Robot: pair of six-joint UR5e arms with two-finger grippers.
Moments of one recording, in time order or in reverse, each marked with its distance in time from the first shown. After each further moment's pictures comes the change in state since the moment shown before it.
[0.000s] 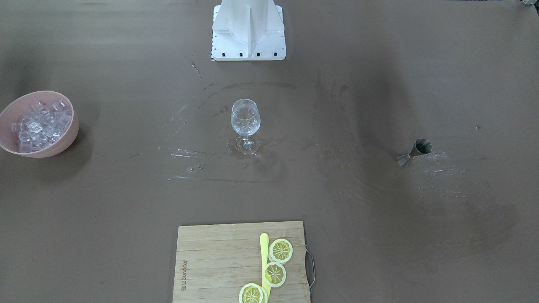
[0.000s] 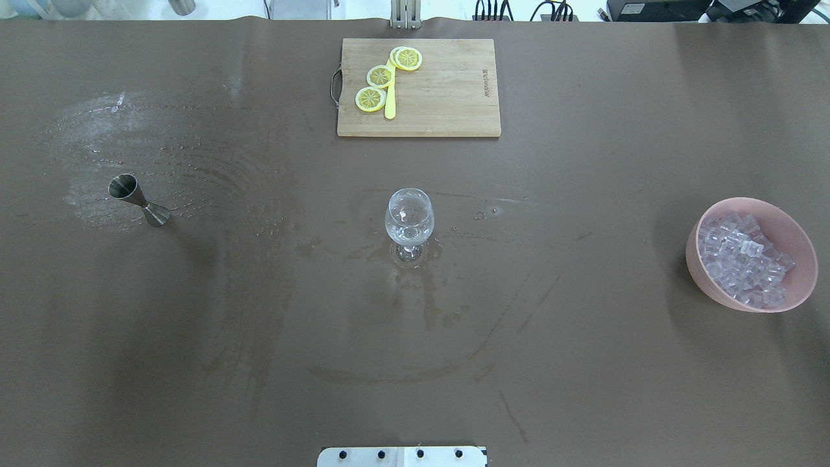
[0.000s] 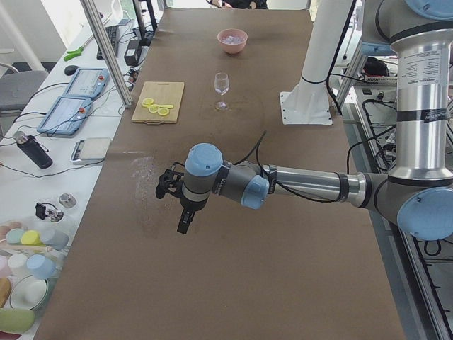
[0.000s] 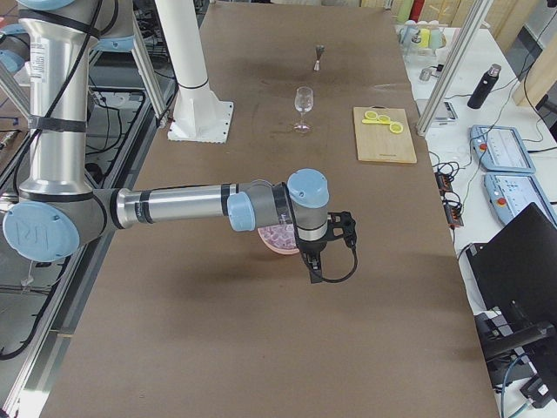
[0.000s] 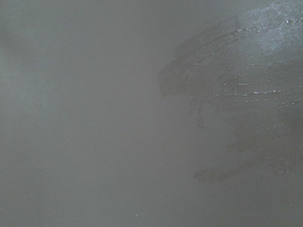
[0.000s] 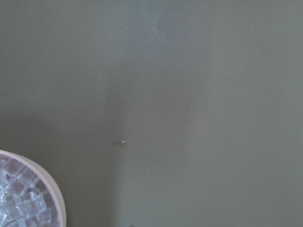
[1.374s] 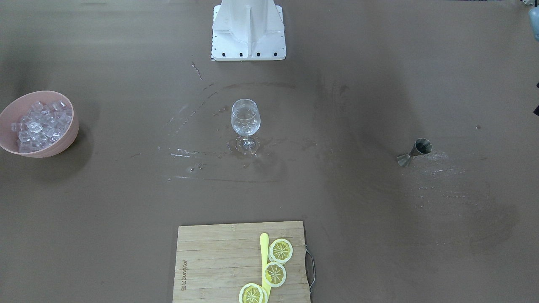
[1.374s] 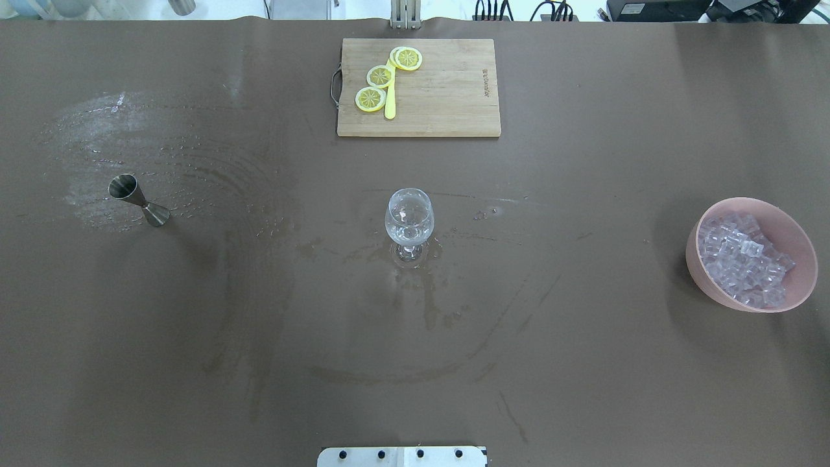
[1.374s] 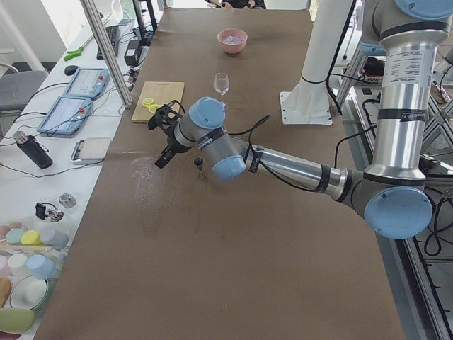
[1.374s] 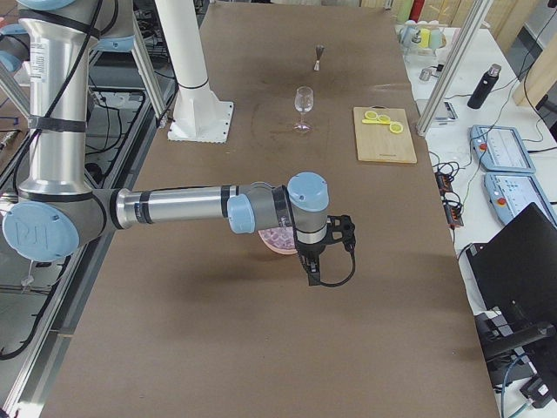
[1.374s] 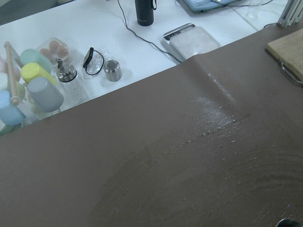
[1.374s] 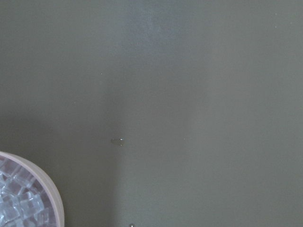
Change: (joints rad) left arm 0.123 -0.109 -0.073 -0.453 0.007 -0.410; right arm 0.000 -0.001 -0.009 -0.002 0.006 0.016
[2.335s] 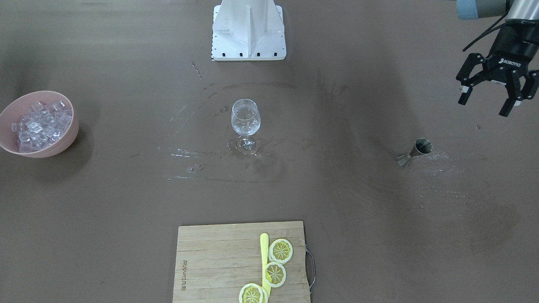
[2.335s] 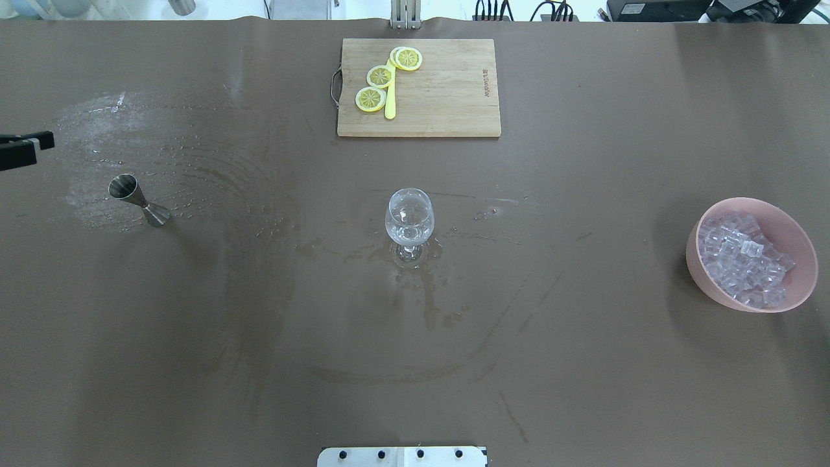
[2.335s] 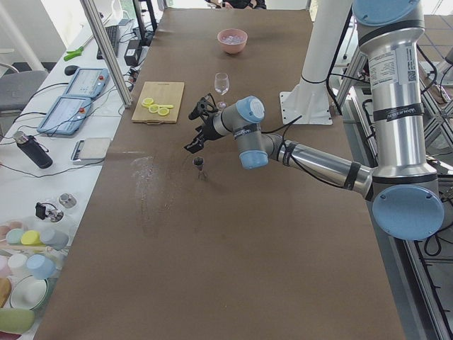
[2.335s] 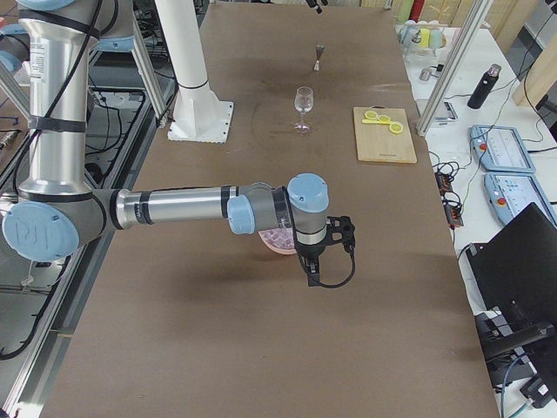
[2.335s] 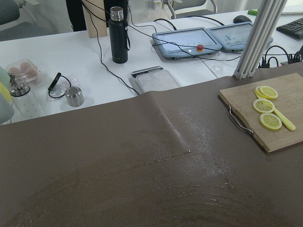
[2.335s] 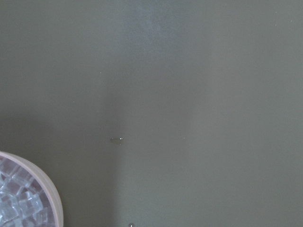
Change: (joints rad) left arm 0.456 0.225 -0.201 -0.194 0.602 -0.269; right arm 0.000 0.000 -0.004 0.000 0.001 0.000
